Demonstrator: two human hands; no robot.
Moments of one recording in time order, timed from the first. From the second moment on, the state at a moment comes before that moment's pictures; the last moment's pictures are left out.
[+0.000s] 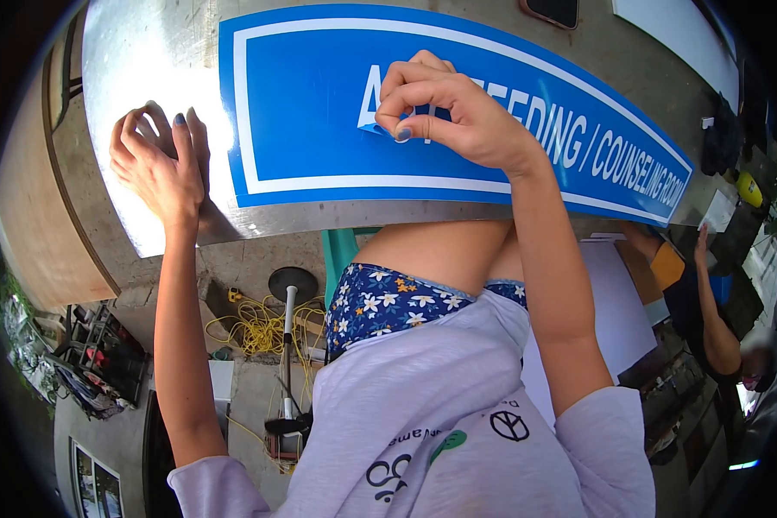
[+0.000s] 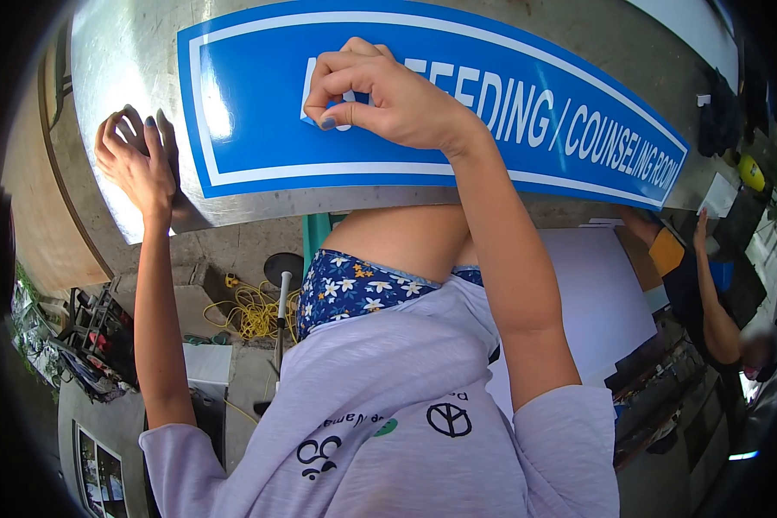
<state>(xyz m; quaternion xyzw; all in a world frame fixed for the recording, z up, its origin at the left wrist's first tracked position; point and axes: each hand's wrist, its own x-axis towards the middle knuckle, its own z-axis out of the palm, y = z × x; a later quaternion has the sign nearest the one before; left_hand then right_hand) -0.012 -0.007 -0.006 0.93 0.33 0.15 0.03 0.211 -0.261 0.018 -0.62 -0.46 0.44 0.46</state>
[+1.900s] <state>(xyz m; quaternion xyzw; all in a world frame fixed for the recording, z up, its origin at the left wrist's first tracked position) -0.007 -0.017 0.007 0.91 0.38 0.14 0.04 0.349 -0.220 0.009 -0.83 -0.19 0.12 0.51</state>
